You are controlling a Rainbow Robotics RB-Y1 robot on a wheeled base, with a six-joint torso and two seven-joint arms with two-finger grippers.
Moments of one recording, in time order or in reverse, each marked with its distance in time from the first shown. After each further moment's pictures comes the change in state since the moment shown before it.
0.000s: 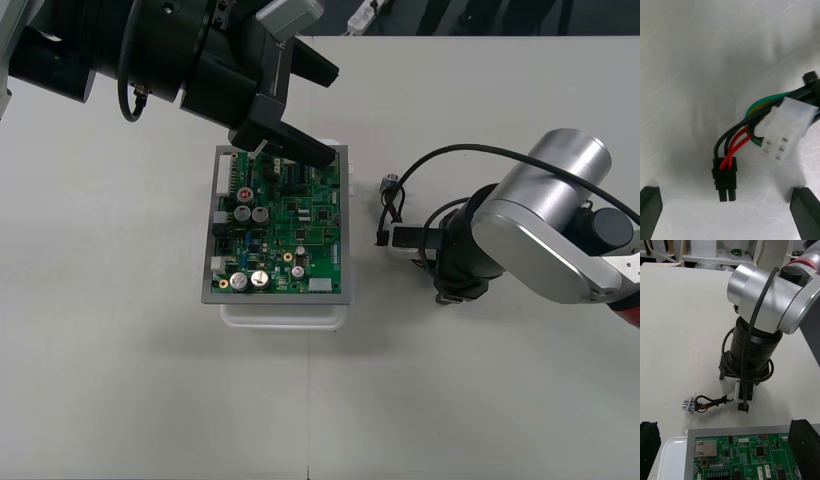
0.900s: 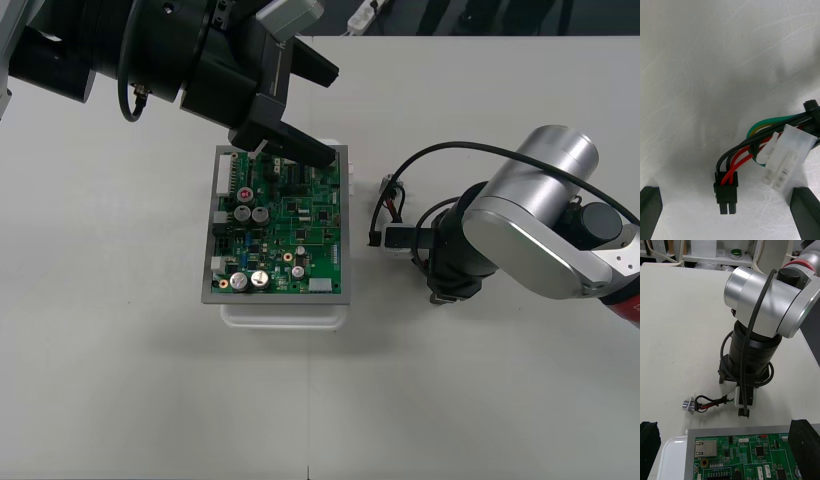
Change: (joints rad) right arm -0.033 0.007 0.031 0.019 -0.021 0.000 0.000; left arm 0.000 0.000 0.000 0.000 0.000 0.000 0.000
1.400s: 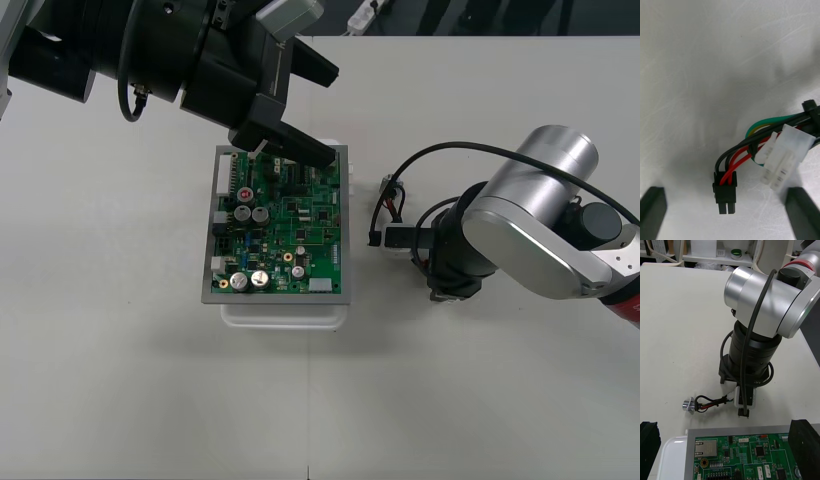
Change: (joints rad) right arm 0.000 0.001 0.000 0.000 0.006 0.000 0.000; left arm 0.000 0.000 0.000 0.000 0.000 0.000 0.000
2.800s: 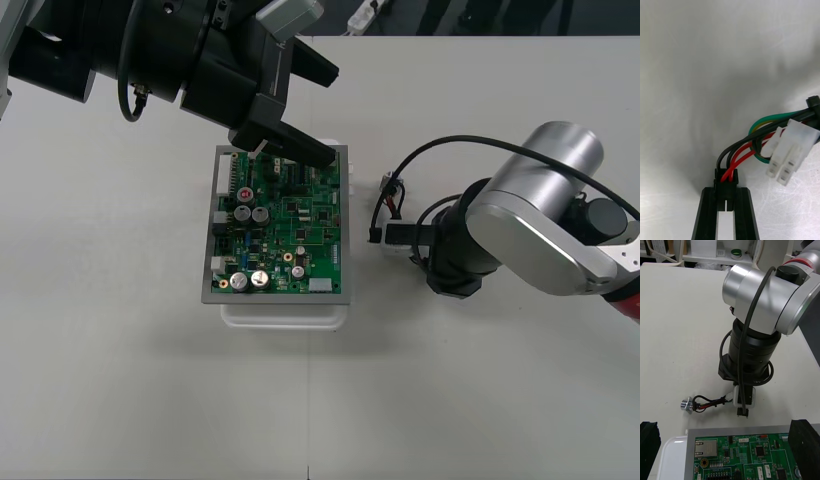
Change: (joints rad) right arm 0.000 -0.004 -0.022 -0.002 -0.040 0.000 0.000; left arm 0.000 0.000 0.000 0.000 0.000 0.000 0.000
